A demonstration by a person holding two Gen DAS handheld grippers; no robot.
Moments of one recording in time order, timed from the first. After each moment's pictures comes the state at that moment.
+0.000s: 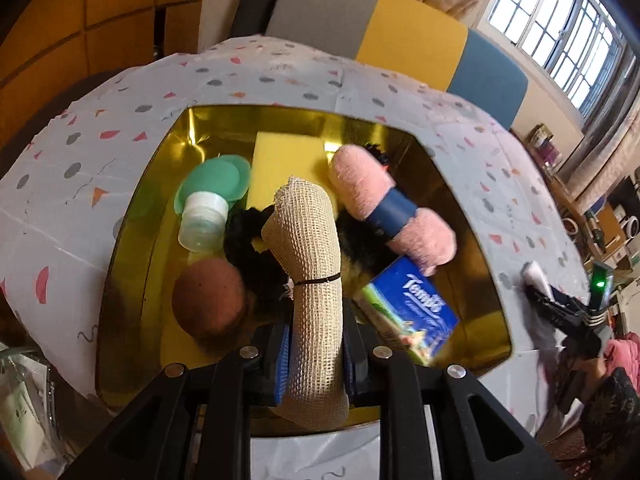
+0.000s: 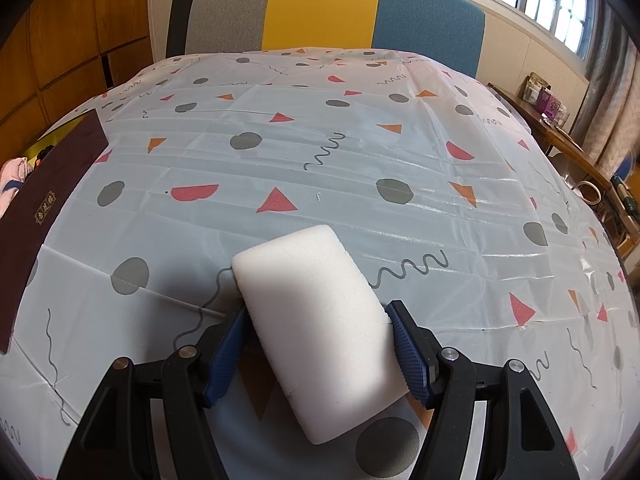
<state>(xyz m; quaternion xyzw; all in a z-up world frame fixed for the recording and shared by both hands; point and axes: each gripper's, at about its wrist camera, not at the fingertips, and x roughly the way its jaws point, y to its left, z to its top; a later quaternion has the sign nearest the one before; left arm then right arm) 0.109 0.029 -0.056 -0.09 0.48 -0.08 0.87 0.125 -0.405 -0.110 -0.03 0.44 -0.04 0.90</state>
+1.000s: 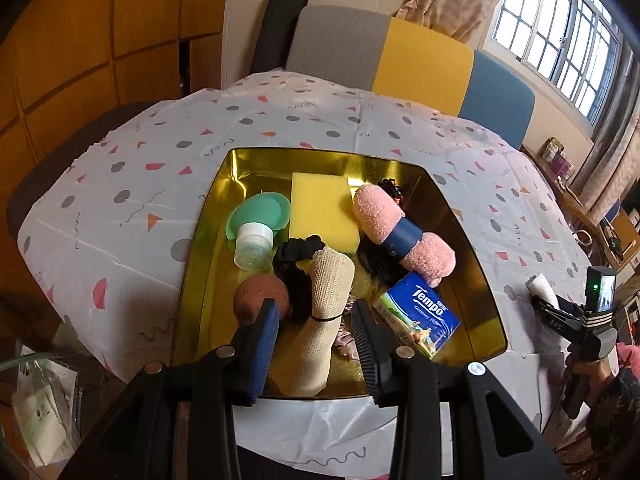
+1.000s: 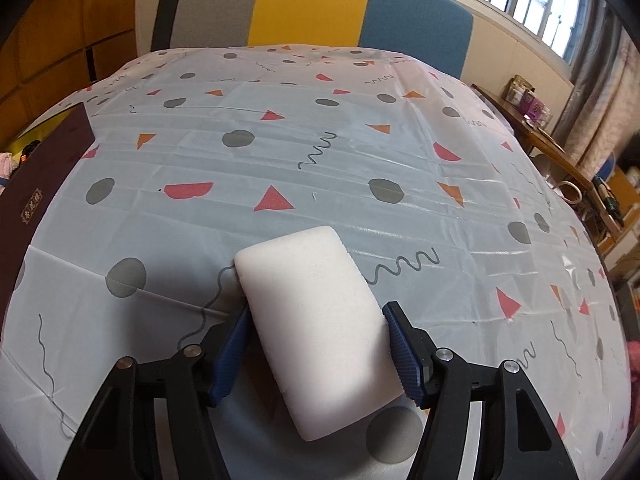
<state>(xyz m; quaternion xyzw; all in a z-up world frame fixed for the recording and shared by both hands) 0.067 0.049 -0.012 -0.08 0.43 -0.04 0.90 0.125 -0.391 -0.108 -0.05 0.44 -0.08 0.89</state>
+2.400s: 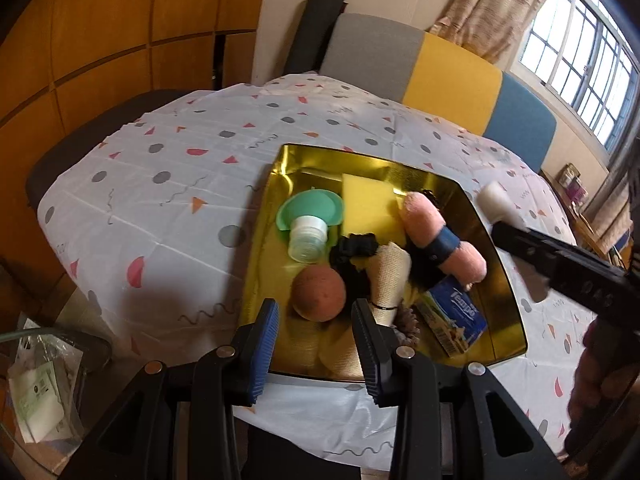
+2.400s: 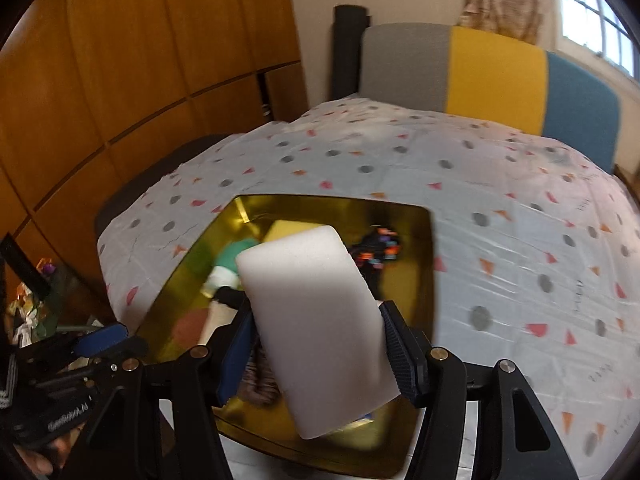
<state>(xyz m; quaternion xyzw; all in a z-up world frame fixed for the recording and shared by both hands) 0.052 0.093 -0.019 -0.11 0.42 0.00 0.90 0.124 -0.107 0.005 -0.02 0.39 0.19 0.90</state>
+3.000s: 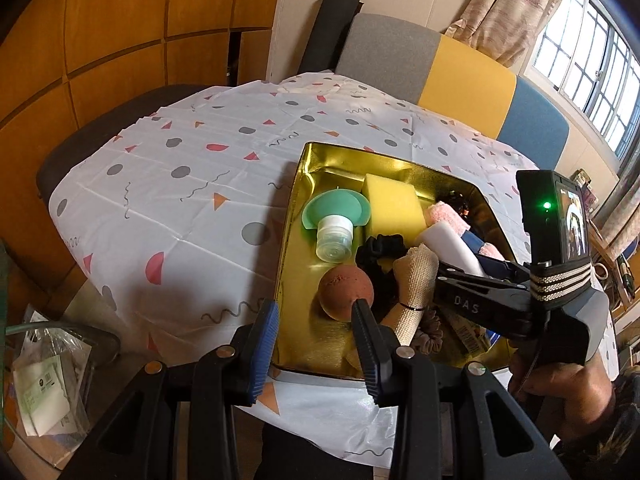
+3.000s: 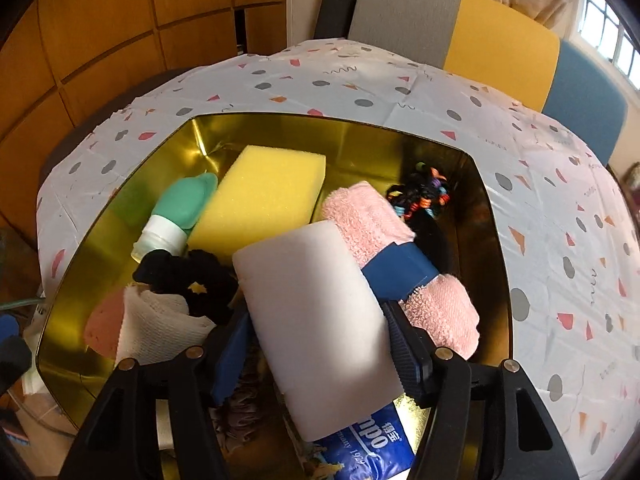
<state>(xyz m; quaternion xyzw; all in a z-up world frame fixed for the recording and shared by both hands) 0.053 0.108 -0.025 -0.12 0.42 0.02 0.90 0.170 -0.066 -0.071 -0.09 0.46 0.12 0.87</state>
